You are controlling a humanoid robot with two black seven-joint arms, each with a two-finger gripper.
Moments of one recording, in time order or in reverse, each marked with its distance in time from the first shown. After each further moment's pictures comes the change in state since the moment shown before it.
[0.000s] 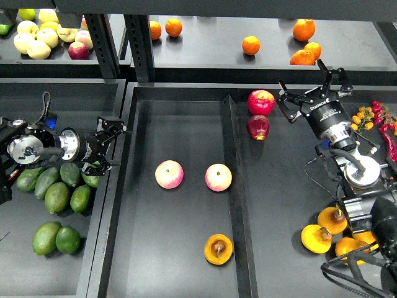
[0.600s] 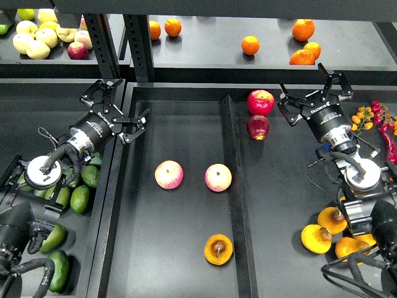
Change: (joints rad) left arm 0.135 -0.238 -0.465 -0.055 -0.139 0.000 -0.110; right arm -0.008 0.000 0.006 -0.004 0.002 0.000 0.001
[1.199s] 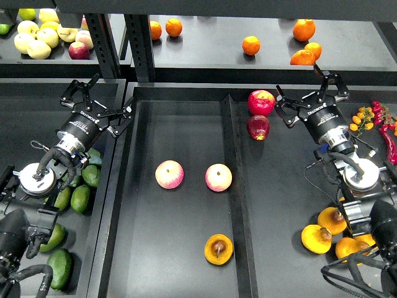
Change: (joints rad) left arm 0.016 -0.001 -0.006 0.000 -0.187 0.000 -0.042; right arm 0.007 0.000 -0.067 0.004 -0.001 0.000 -0.076
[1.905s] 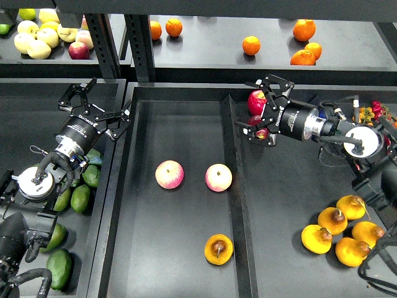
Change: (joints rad) left arm 0.022 0.000 -0.001 -0.010 -0.004 0.000 -0.001; right arm 0.216 -0.185 -0.570 0.086 -0.060 0.000 -0.285
